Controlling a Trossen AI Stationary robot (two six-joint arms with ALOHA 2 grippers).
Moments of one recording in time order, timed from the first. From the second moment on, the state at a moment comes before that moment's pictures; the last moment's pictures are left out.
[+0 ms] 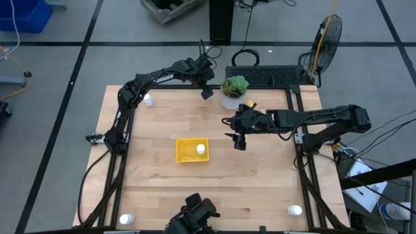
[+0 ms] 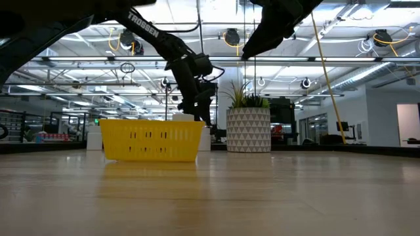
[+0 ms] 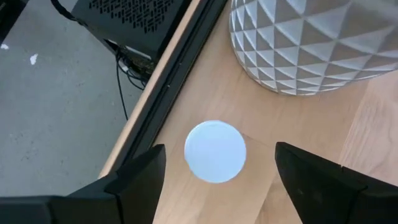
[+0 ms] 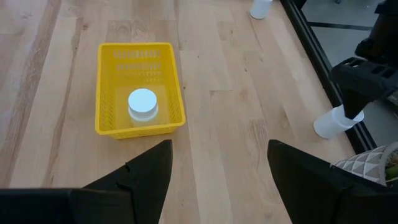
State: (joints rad) left arm 0.67 2.20 1.87 -0.75 0.12 0.18; right arm -0.01 1.34 1.06 -0.41 0.21 -0.03
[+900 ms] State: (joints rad) left arm 0.66 2.22 1.87 -0.75 0.10 0.18; right arm -0.01 1.34 1.06 -0.41 0.20 -0.02
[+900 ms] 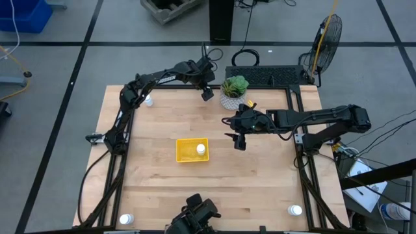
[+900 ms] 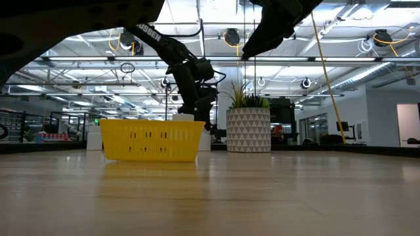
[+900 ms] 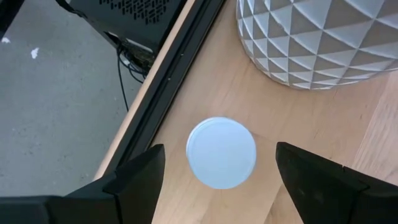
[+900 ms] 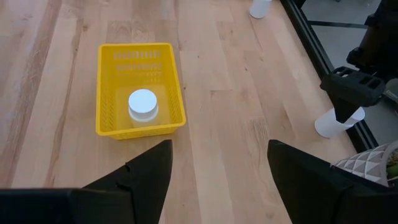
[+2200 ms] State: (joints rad) left arm 0.66 2.24 1.87 -0.75 0.09 0.18; right arm 0.00 1.34 1.06 -0.41 0.20 -0.02
